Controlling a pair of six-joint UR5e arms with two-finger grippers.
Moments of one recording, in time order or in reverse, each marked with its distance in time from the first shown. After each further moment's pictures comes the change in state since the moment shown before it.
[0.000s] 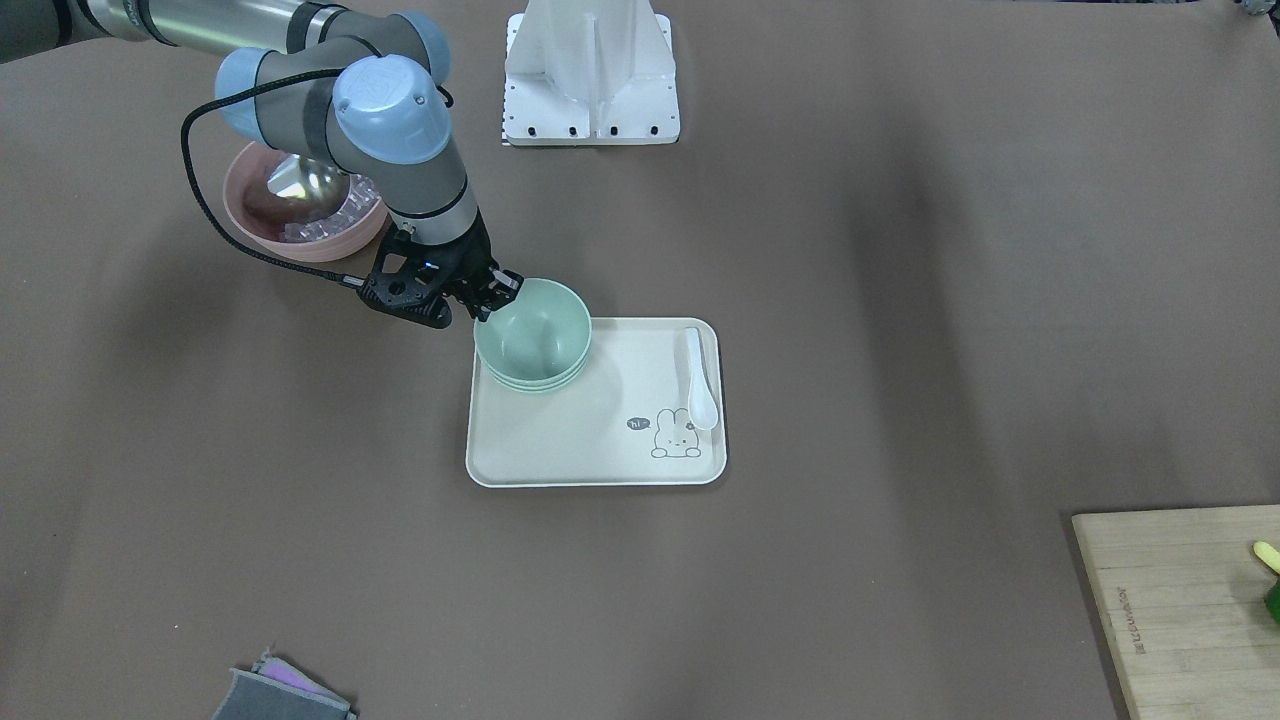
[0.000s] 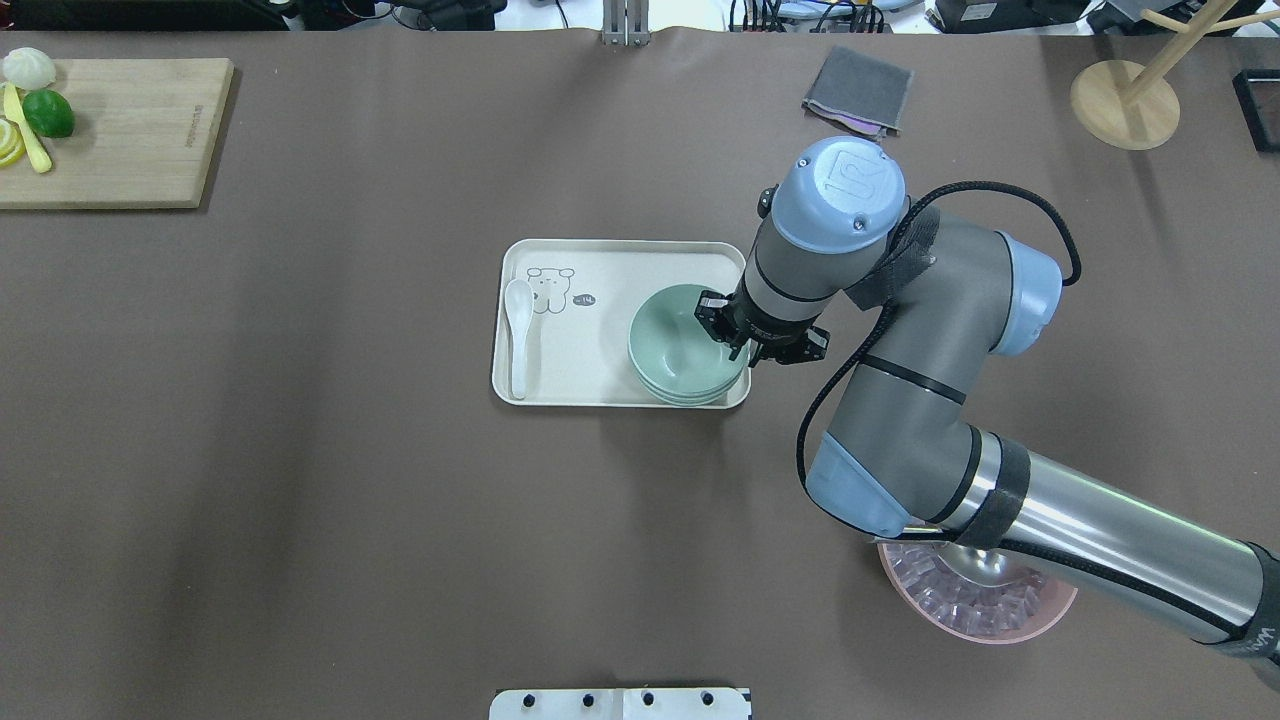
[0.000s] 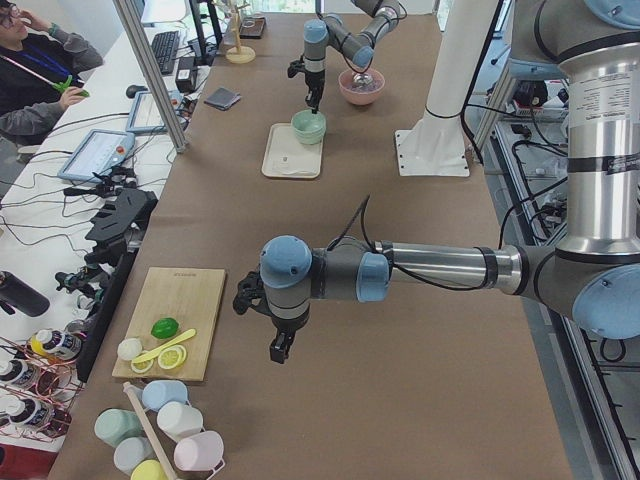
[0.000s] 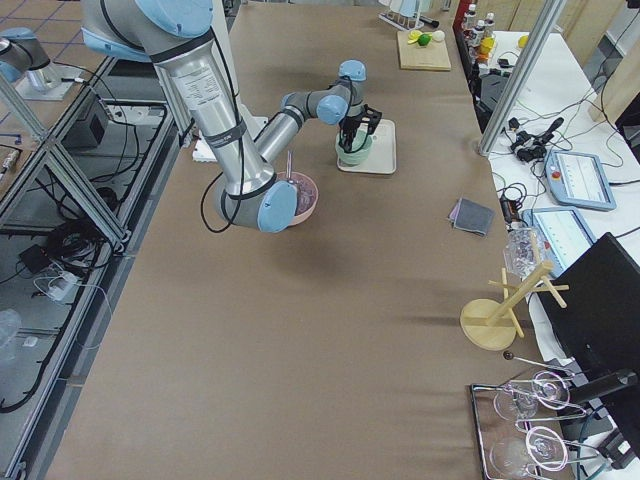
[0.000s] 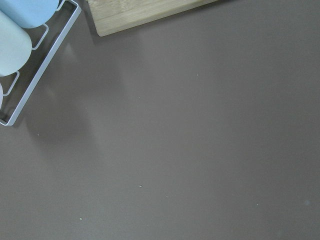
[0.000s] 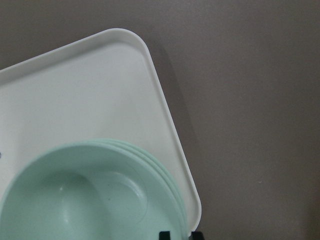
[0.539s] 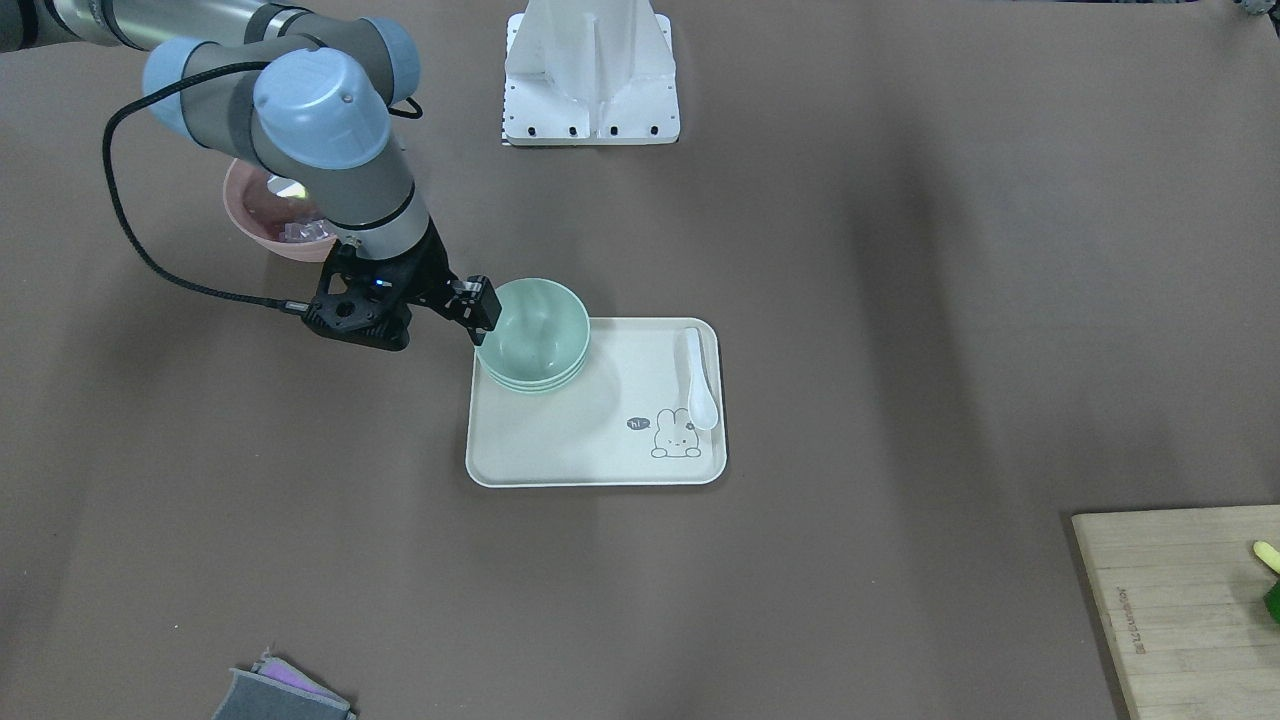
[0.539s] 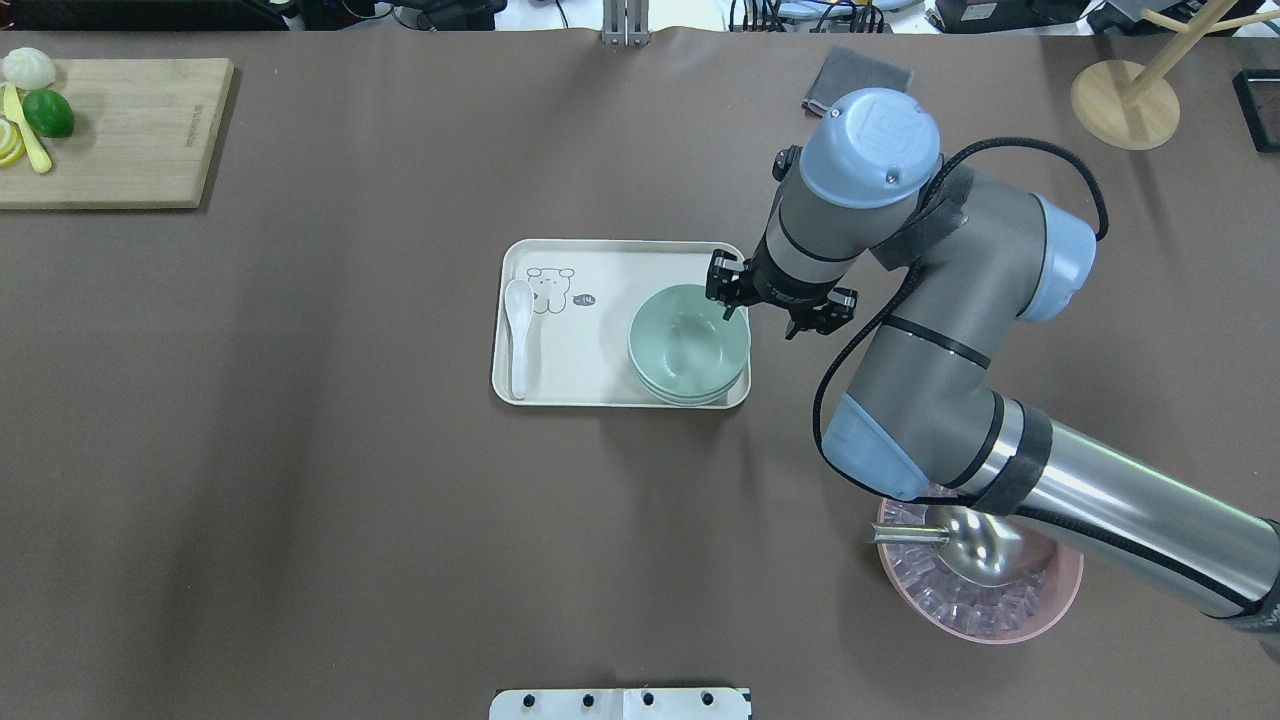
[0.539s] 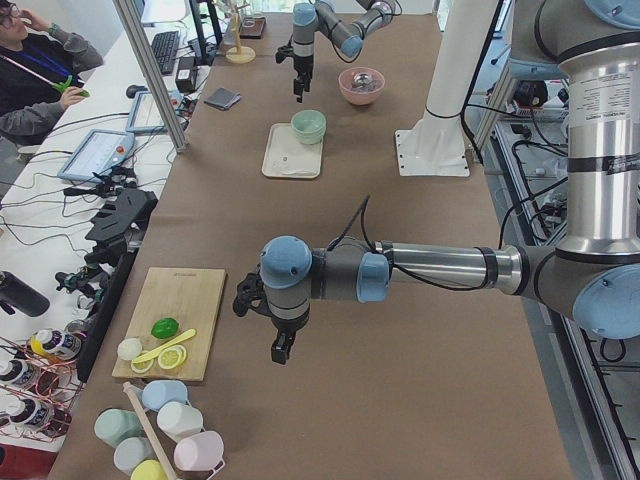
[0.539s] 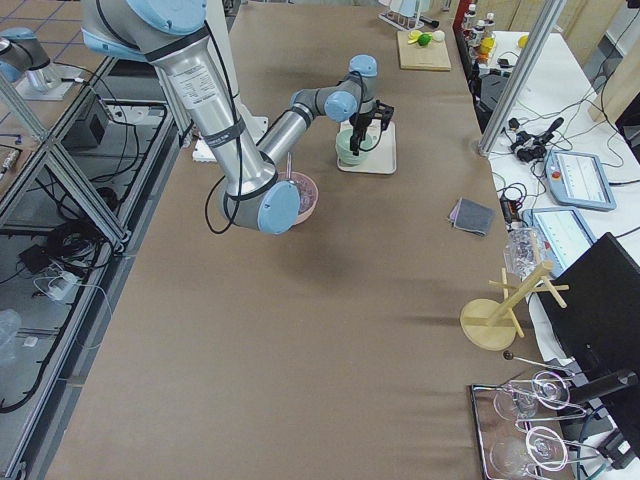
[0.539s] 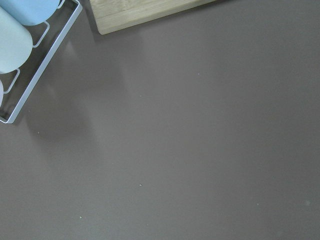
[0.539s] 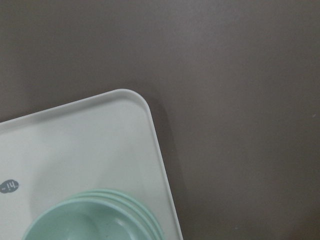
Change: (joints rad) left arm -0.001 0.000 -0.003 0.000 0.000 -0.072; right arm 0.130 -0.003 0.013 -0.043 0.068 -0.176
